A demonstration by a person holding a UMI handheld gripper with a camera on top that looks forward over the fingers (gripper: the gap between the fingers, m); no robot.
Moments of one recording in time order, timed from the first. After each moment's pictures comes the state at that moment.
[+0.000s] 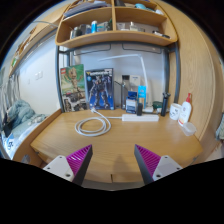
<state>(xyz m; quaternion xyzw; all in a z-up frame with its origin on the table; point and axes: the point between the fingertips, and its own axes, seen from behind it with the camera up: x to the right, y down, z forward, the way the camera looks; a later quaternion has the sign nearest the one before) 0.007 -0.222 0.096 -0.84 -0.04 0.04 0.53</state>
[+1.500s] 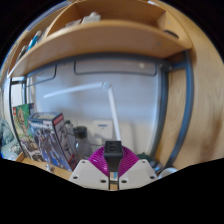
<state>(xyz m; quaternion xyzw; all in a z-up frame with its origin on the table) 0.177 0.152 0.255 -0.79 0.00 -0.01 0.61</state>
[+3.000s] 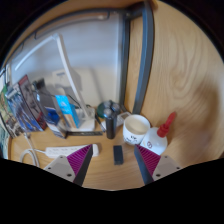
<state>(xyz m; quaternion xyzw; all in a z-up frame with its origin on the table) 0.302 0.035 0.109 -0.90 0.11 -0.06 0.41</state>
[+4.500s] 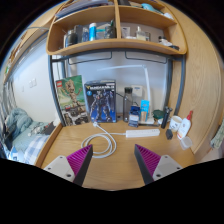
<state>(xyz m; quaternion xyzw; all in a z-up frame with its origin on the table) -0.034 -0.168 0.213 -0.86 -0.01 0.03 0.50</state>
